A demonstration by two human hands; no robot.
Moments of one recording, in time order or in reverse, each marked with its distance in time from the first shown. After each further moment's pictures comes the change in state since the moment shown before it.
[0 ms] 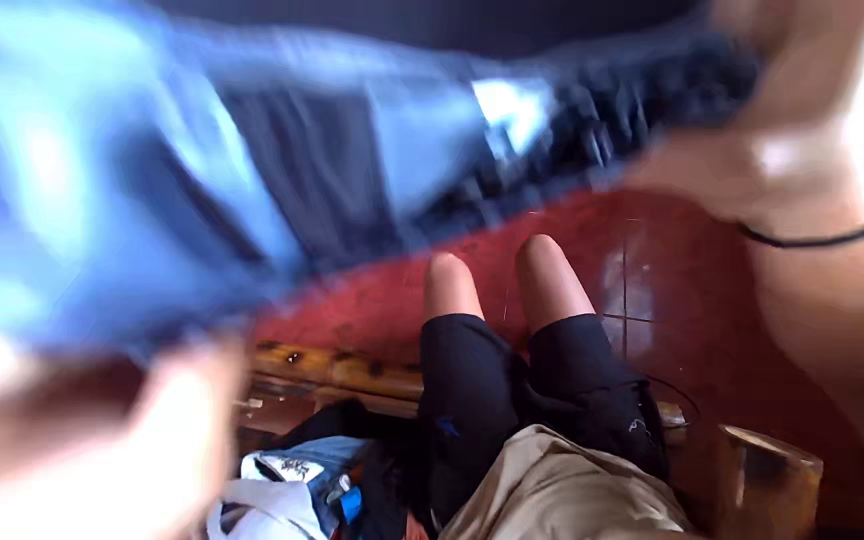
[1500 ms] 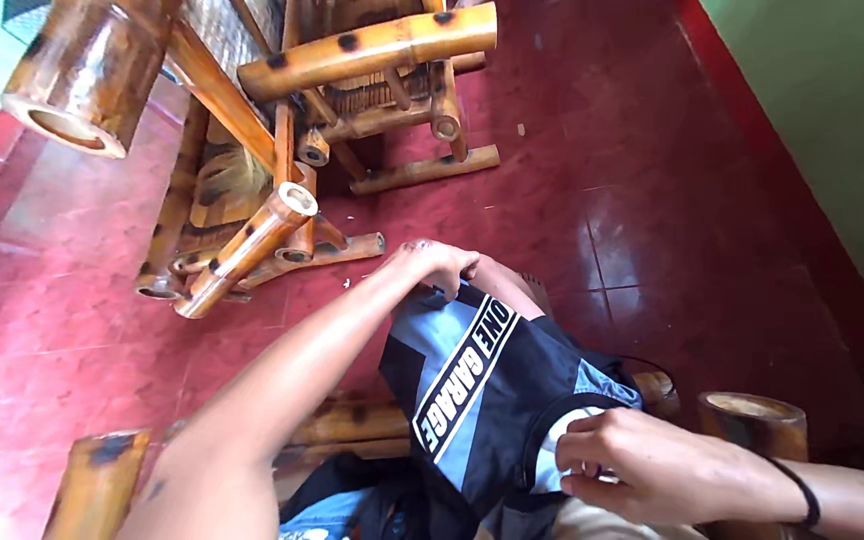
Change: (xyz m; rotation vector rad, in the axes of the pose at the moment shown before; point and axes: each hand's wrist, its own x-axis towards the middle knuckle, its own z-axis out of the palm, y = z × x) left_hand 0.127 -0.036 0.337 0.550 -1.769 0.233; right_hand -0.219 -0.084 0.068 0.179 -0.607 0.707
